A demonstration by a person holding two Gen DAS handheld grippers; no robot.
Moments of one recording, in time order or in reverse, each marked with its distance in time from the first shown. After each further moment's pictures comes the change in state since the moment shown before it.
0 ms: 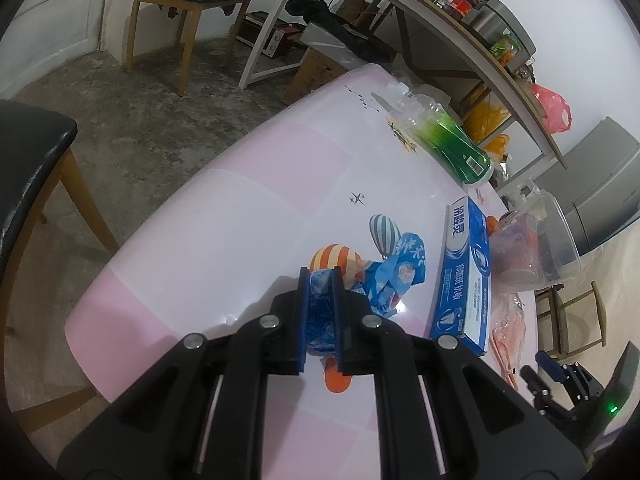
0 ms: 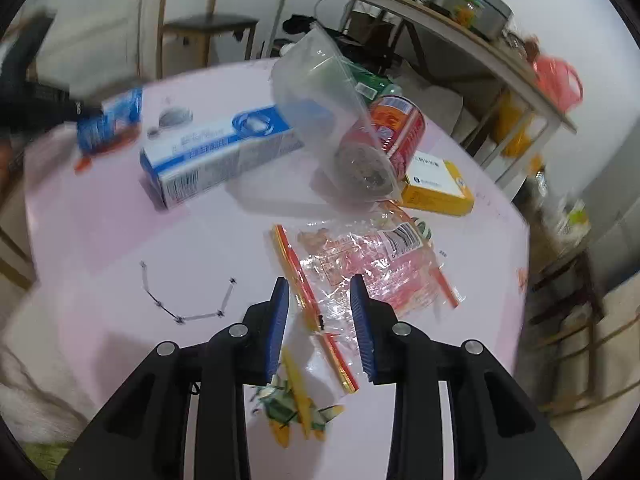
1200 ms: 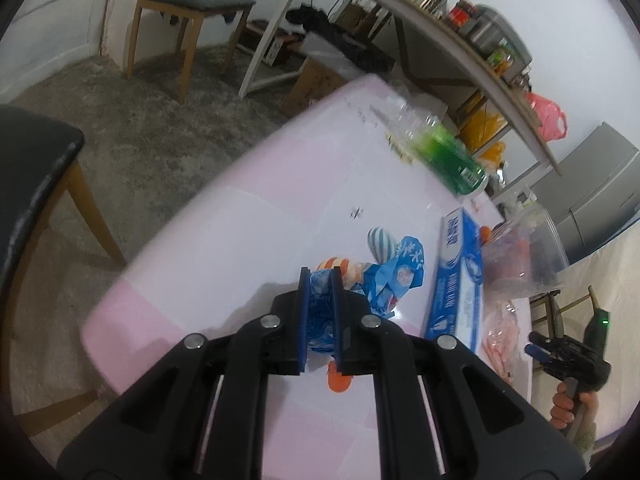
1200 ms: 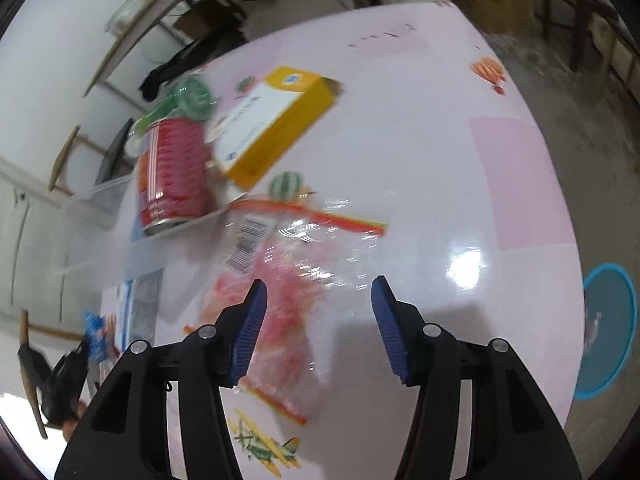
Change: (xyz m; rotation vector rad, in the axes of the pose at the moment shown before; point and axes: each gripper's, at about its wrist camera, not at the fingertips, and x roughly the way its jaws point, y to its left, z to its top) left arm -0.022 0.001 0.008 -0.001 -0.049 -0.018; right arm 0.068 -0.178 -0.048 0.952 0.218 0.341
